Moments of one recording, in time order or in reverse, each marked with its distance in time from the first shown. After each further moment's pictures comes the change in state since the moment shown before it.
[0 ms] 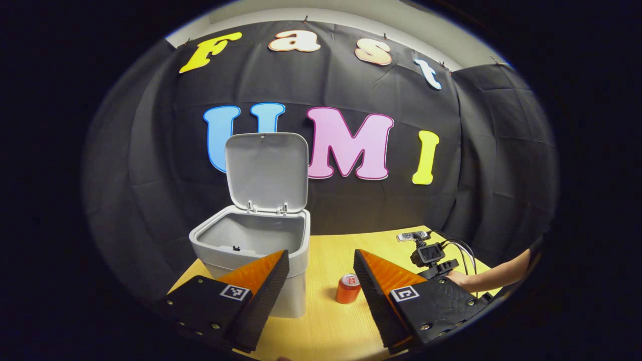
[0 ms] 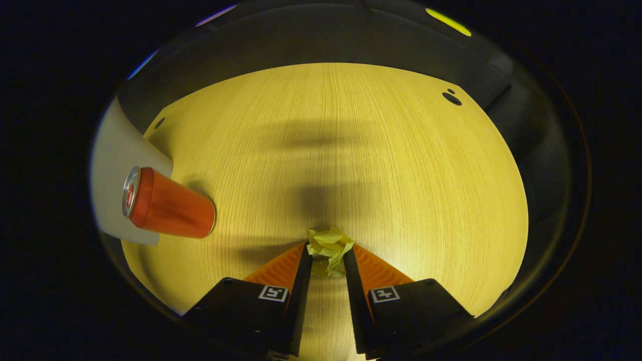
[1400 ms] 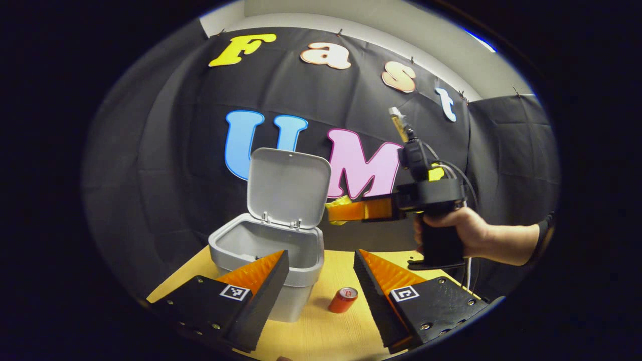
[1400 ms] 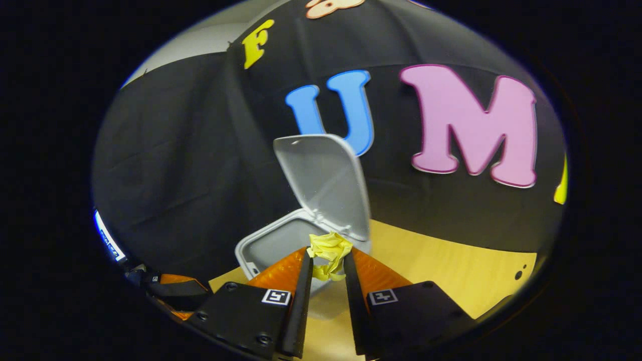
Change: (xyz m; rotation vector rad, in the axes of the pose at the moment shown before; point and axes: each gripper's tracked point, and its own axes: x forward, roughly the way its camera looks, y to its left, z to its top) left arm -0.030 0.046 0.034 -0.157 -0.098 0.012; right arm -0.299 0.272 0.166 -0.446 -0.608 0.717
